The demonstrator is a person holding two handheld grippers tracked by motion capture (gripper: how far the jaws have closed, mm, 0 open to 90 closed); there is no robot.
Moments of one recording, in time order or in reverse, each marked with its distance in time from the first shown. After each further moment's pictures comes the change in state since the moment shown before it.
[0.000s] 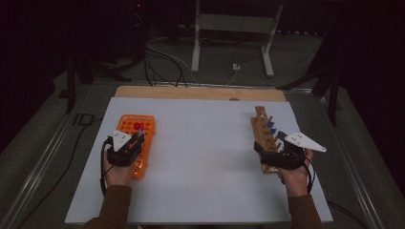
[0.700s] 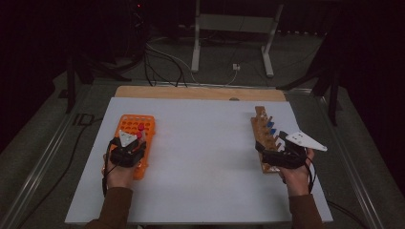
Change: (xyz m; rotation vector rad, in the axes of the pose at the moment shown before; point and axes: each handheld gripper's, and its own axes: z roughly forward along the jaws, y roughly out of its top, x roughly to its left) left arm -0.003 -0.004 0.009 0.171 0.005 0.003; right arm -0.005 -0.001 0.001 0.010 -0.015 0.005
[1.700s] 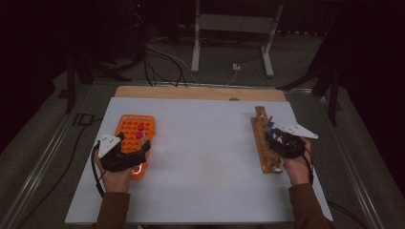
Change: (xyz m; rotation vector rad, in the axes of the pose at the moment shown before) left arm 0.002 0.004 -0.046 -0.313 -0.117 -0.134; right arm -0.040 -0.011 0.039 0.142 -0.142 -0.063
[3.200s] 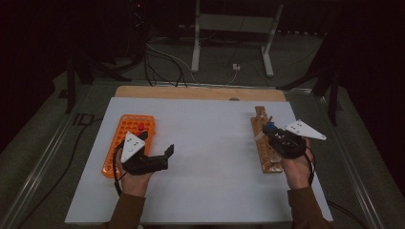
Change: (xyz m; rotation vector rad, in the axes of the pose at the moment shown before) left arm -0.072 0.017 0.008 -0.022 -0.170 0.131; right arm 0.032 0.036 -0.041 -0.153 0.120 -0.005
